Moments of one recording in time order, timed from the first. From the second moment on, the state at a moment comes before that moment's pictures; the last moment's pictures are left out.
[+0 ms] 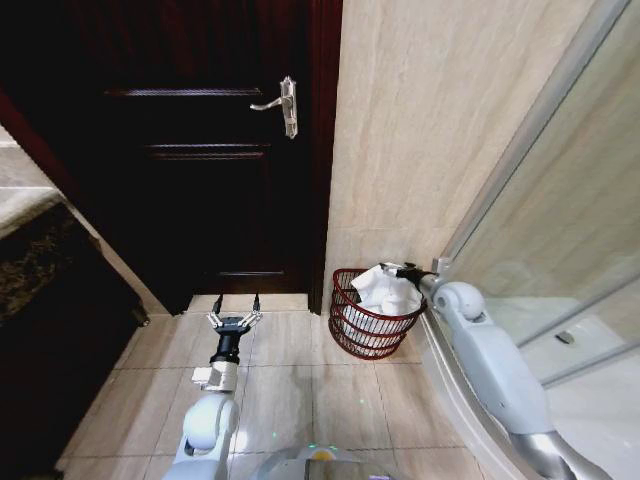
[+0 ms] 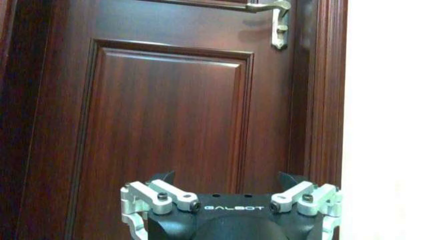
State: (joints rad) left arm 1.54 -1.54 -0.61 -1.99 -0.16 -0.29 0.07; right arm -0.76 1.07 0.30 1.58 0.66 -0.66 0.00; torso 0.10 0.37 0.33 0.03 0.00
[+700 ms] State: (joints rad) left arm 1.54 -1.54 -0.62 -2.00 -0.16 -0.31 0.07; right arm -0.85 1.11 0.31 1.49 0.71 -0.73 0.03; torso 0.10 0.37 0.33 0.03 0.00
